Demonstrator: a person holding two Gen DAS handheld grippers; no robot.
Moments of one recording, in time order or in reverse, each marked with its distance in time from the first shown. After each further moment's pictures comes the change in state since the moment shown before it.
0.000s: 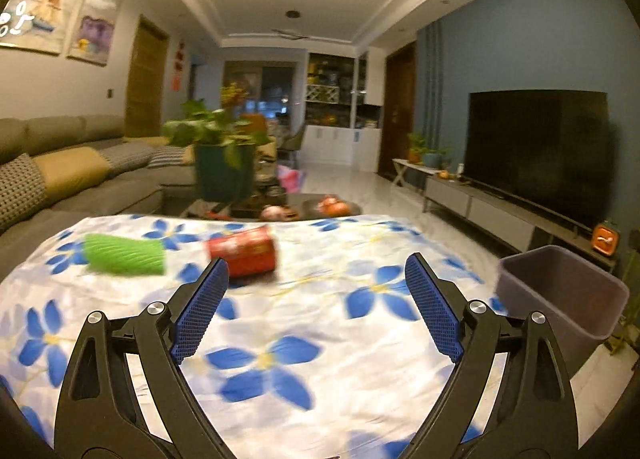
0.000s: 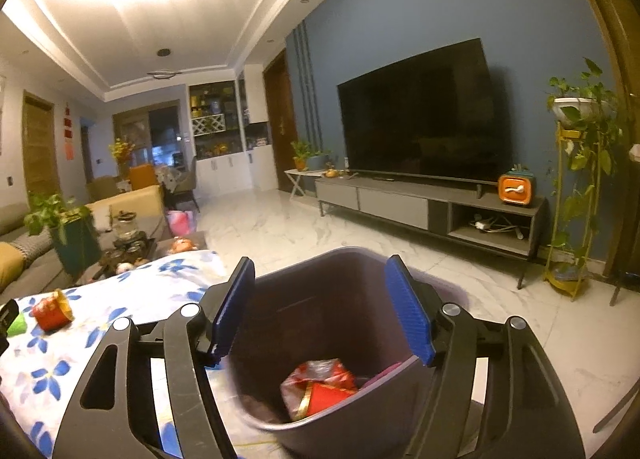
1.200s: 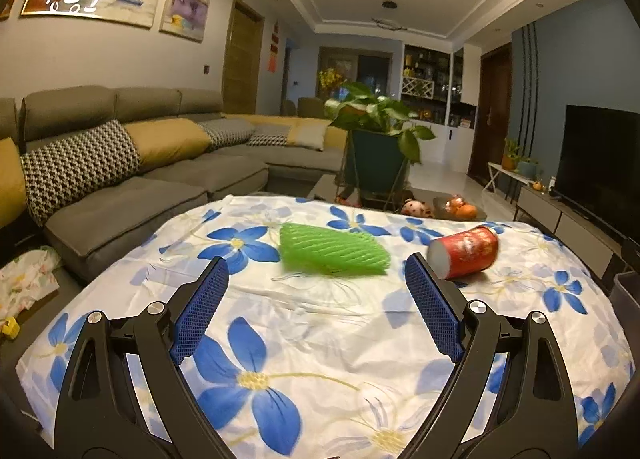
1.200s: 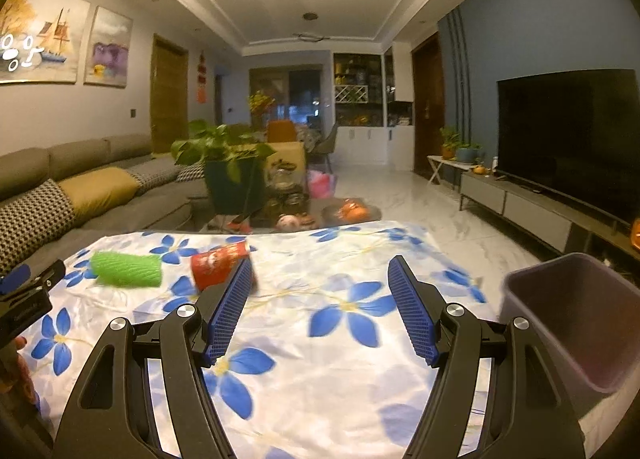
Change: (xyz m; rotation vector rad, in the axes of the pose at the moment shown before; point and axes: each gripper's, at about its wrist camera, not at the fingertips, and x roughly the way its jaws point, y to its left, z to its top) left arm -0.015 0.191 0.010 -0.117 0.052 0.313; right arm 0.003 0.248 -0.031 -0.222 0.105 0.458
